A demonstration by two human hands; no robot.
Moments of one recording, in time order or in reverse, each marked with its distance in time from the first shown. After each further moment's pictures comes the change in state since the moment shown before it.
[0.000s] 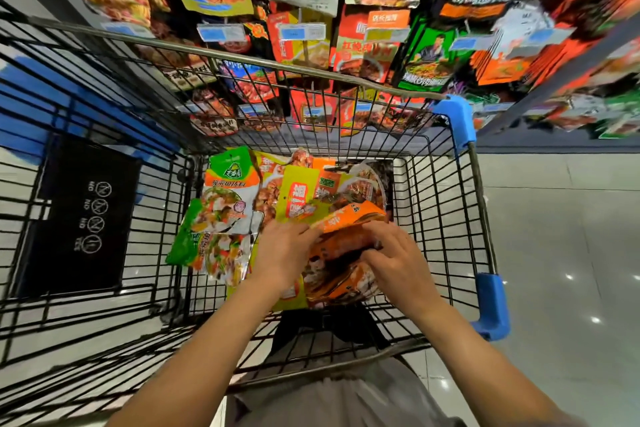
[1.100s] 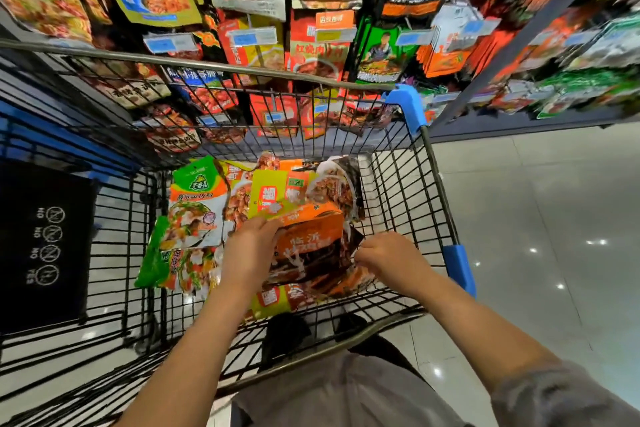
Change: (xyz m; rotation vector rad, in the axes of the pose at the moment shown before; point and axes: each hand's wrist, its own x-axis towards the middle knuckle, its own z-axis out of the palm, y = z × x) left_hand -0.008 -0.001 -0.002 -0.098 0.029 -0.119; right_hand -0.015 0.017 -0.022 -0.082 -0.377 -0.041
